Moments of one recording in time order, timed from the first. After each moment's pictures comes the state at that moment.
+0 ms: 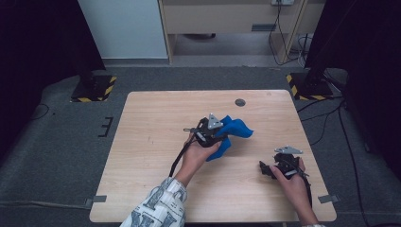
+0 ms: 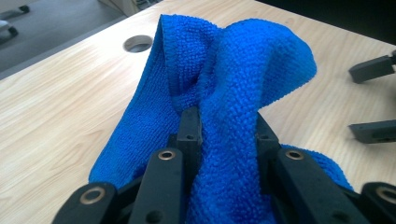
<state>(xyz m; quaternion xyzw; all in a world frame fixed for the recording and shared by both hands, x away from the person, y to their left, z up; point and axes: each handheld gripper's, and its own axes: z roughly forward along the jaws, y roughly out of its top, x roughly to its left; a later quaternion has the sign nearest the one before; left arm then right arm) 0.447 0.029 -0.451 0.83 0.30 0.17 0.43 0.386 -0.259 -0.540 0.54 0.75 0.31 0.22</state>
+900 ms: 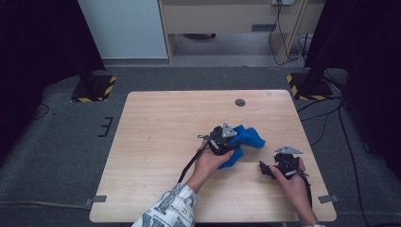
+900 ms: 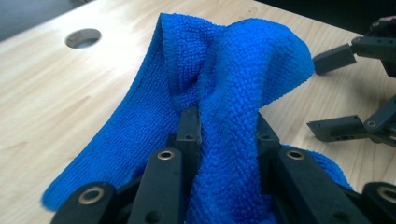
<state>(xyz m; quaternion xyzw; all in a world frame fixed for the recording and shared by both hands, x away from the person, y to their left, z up) 0.433 -0.008 -0.474 0.85 0.28 0.14 0.43 0.386 -0.259 -0.540 0.54 0.75 0.31 0.22</state>
